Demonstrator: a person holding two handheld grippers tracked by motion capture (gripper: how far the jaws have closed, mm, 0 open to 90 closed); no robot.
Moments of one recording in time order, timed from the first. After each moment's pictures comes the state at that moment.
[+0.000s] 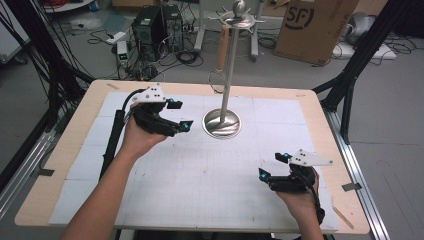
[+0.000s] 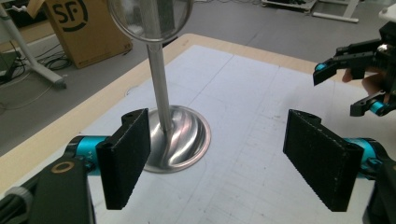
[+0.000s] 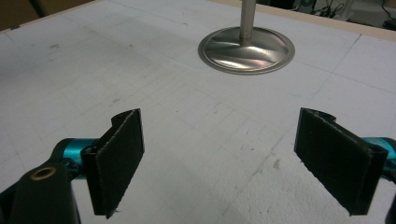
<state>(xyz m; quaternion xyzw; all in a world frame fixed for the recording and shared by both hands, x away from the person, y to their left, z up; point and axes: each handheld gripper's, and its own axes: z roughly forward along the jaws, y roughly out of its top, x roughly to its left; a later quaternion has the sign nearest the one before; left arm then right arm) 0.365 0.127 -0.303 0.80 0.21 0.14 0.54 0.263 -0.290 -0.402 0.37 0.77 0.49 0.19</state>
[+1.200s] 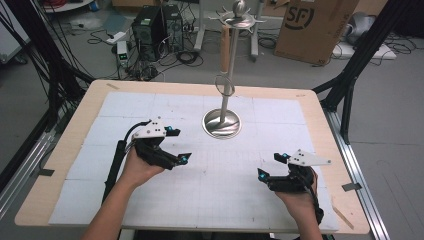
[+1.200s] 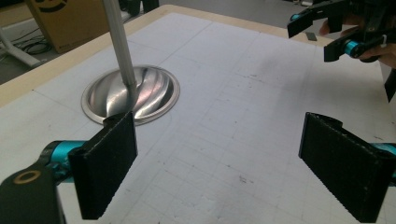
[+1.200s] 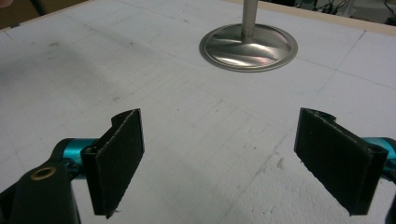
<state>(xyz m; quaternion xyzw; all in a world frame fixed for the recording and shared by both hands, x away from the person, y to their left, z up) 0.323 0.128 -0.362 0.81 0.20 0.11 0.54 0.264 -0.288 -0.404 0.37 0.77 0.49 0.18</state>
